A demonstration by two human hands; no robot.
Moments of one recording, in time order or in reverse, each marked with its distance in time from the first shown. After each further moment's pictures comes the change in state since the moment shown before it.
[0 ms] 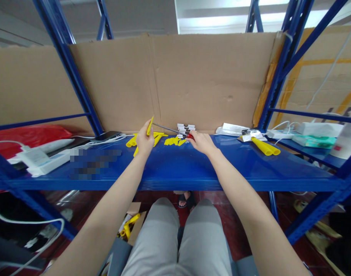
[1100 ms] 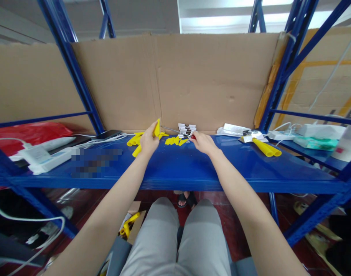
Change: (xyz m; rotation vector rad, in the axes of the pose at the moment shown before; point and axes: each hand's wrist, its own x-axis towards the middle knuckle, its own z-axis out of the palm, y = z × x) left_hand -0.003 0.012 0.000 0.137 -0.179 -0.054; right_hand 0.003 0.004 0.002 0.071 -0.097 0.063
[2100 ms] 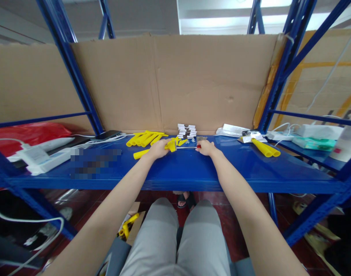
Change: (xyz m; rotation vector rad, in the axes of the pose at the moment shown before) left_hand -0.013 0.006 0.017 0.237 -0.564 0.150; right_hand 0.005 0.033 0.033 -0.001 -0.322 0.156
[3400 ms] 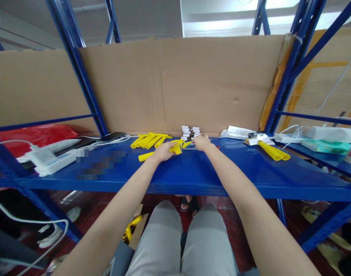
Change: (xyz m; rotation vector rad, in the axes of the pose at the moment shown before) left_hand 0.000 0.006 -0.005 0.001 -0.138 -0.056; right_hand 0.027 -0.044 -0.021 -0.252 -0.008 -0.116
